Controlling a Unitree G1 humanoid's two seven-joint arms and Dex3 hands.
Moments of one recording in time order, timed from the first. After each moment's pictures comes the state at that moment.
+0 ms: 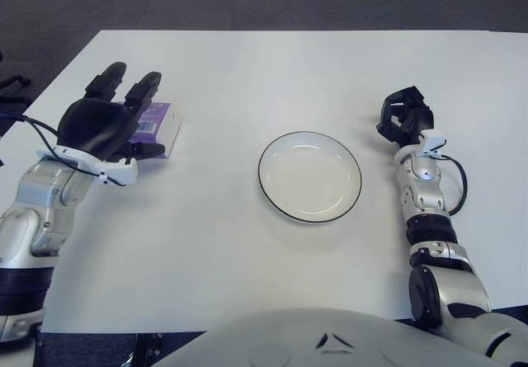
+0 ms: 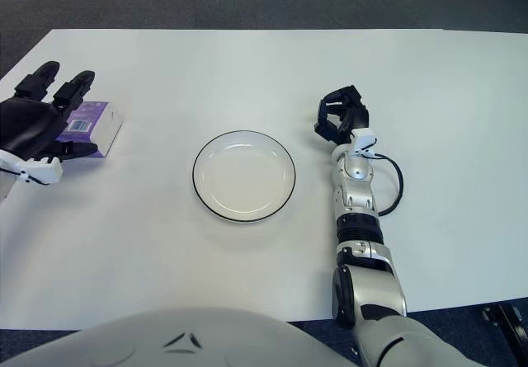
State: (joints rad) left arm -0.01 0.81 0.18 -0.13 0.79 -0.25 -0.18; right arm -0.40 -0.14 -0.21 0.55 0.07 -0.32 -0.09
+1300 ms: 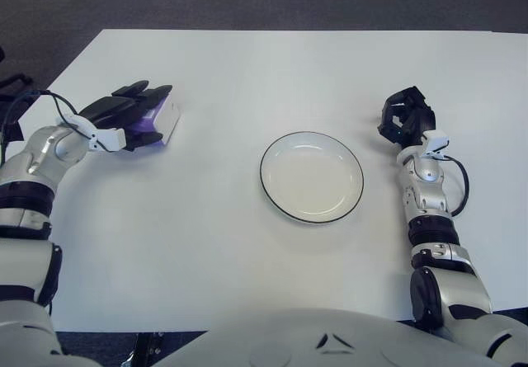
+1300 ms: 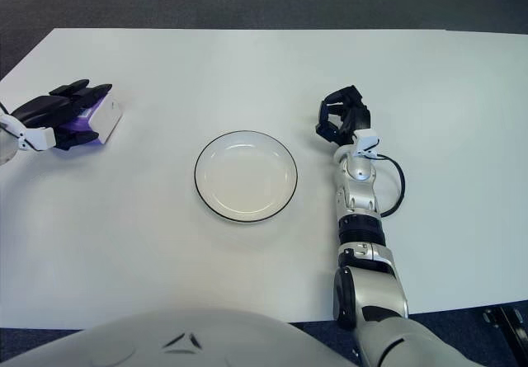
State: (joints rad) left arm -0.62 0.85 -0.20 0.96 0.62 -0.73 -0.09; right arm -0.39 -0.15 -0.22 0.53 0.07 -0.32 -0.06
